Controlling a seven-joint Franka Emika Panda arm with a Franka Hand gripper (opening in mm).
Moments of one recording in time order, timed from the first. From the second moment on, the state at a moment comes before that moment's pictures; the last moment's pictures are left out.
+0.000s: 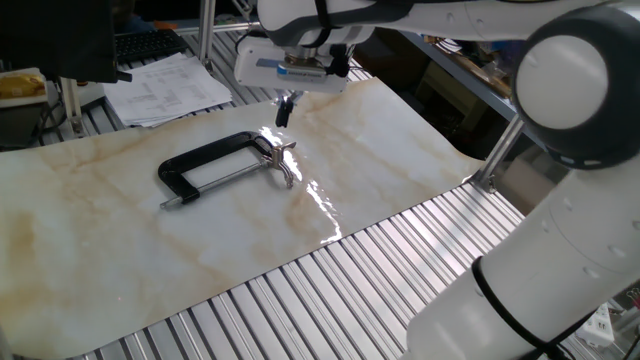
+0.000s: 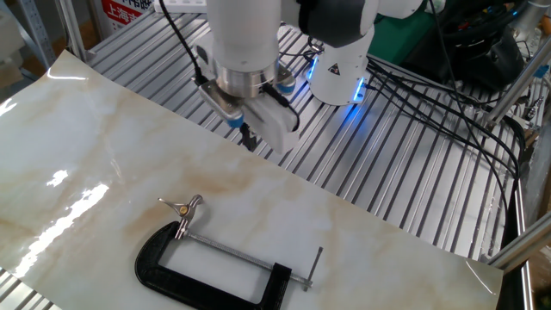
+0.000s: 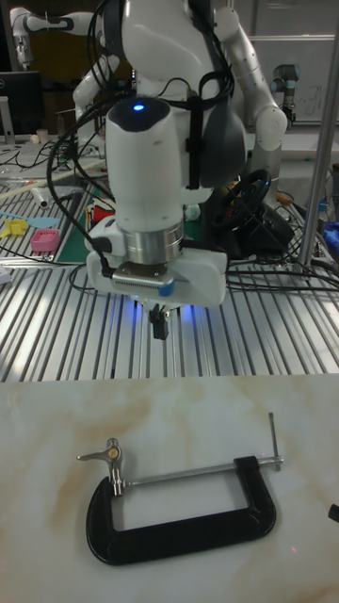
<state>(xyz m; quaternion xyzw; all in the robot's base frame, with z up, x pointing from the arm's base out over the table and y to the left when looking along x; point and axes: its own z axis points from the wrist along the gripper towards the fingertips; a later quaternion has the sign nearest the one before) 0.513 -0.002 0.296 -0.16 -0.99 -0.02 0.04</state>
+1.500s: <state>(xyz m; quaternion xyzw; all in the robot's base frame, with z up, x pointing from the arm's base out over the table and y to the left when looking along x) 0.559 -0.042 0.279 -0.13 -0.99 0.00 0.02</state>
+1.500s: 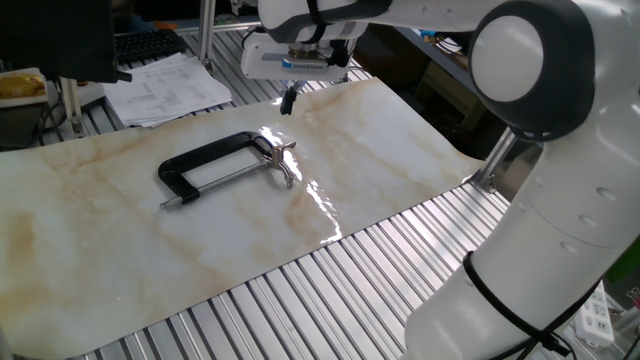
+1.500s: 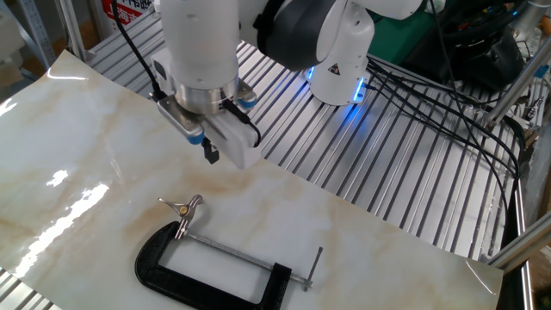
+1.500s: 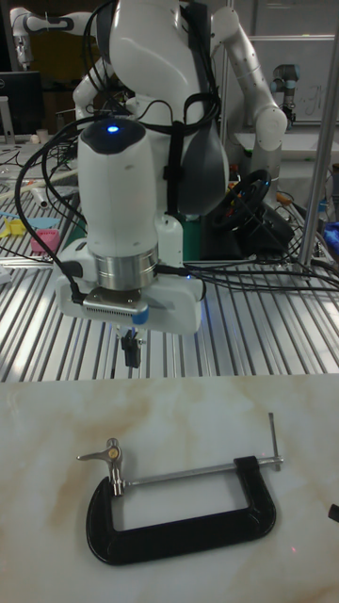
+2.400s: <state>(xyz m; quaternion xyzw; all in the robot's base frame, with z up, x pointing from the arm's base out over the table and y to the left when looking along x) 0.559 -0.042 0.280 -0.22 -0.97 0.00 0.03</state>
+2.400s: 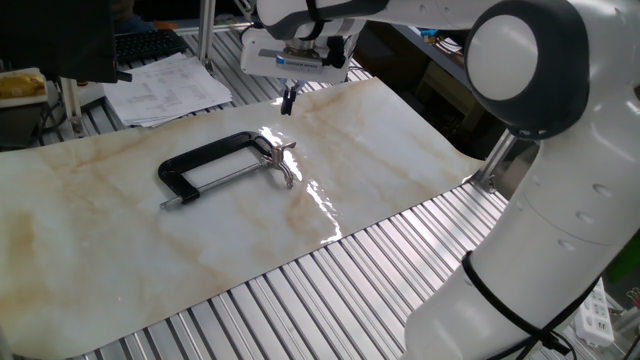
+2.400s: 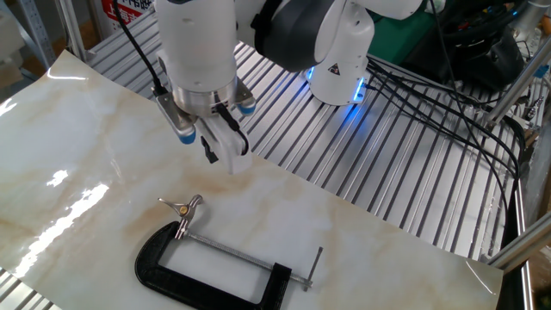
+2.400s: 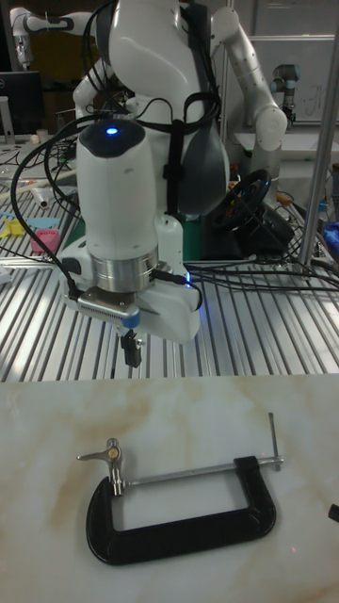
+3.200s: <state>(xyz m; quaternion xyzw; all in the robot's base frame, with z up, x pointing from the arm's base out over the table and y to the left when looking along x) 0.561 -0.042 0.278 -0.21 -0.98 0.00 0.03</state>
